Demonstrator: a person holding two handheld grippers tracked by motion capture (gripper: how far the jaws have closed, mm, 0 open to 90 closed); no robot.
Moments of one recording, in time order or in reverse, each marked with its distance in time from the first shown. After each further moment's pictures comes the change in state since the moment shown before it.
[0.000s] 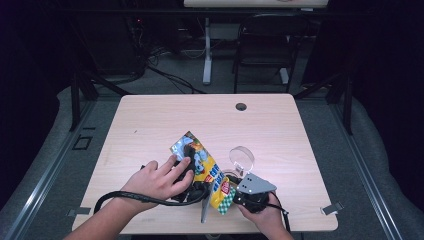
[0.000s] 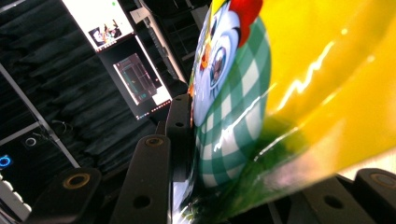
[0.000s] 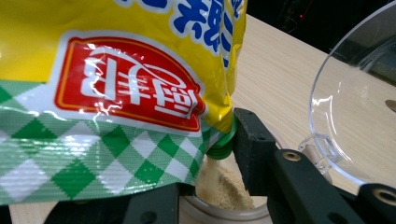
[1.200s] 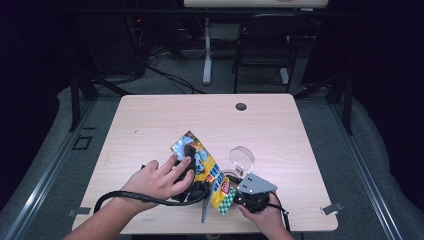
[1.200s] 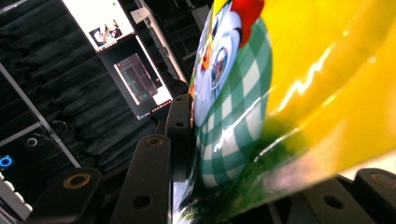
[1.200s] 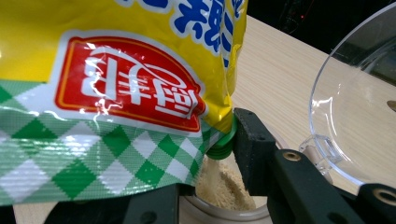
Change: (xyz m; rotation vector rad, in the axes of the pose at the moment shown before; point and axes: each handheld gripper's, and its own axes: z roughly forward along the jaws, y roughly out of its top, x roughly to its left) left arm 0.003 0.000 -0.001 0.009 -0.015 -0.005; right arm 0.000 0.000 -0.001 -0.007 0.004 0.008
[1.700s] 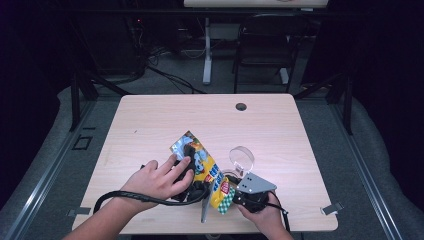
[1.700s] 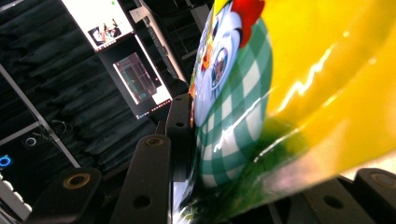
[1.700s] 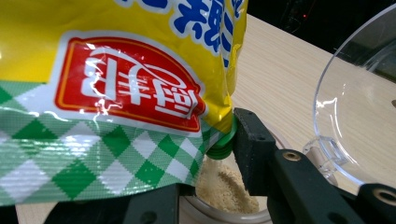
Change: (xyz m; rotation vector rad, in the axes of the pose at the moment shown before) left arm -0.001 -0.002 0.001 0.003 -0.011 -0.007; right arm 0.000 0.000 0.002 -0.002 0.011 0.008
